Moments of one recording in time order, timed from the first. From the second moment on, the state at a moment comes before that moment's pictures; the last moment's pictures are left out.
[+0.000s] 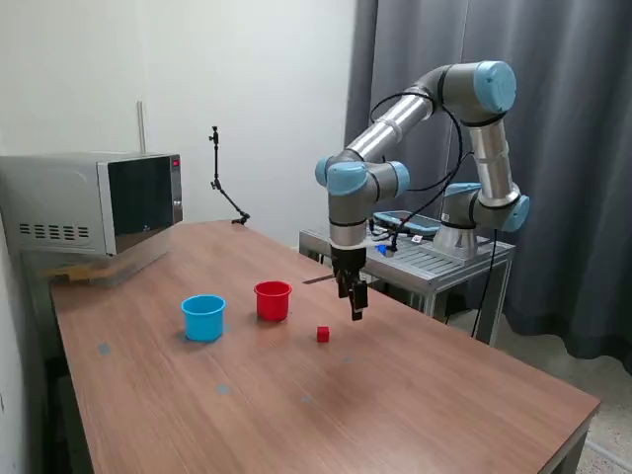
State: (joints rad) arm -0.02 -0.92 1.51 -2.00 -1.60 -2.70
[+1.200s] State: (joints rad) arm -0.07 -0.85 1.53 -2.15 -1.60 -2.72
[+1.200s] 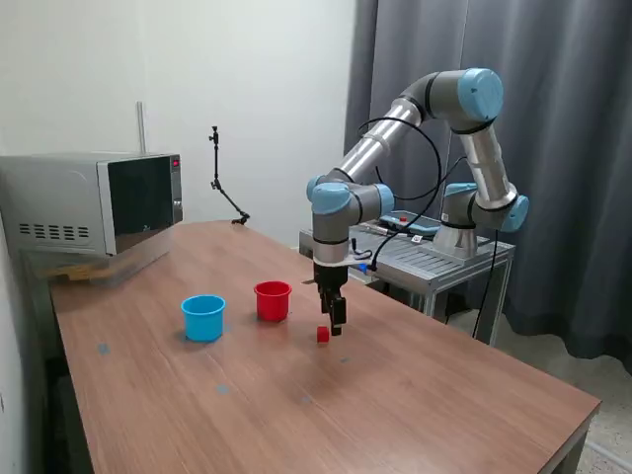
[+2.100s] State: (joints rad) arm -0.07 -0.82 1.53 -2.18 -1.57 -2.76
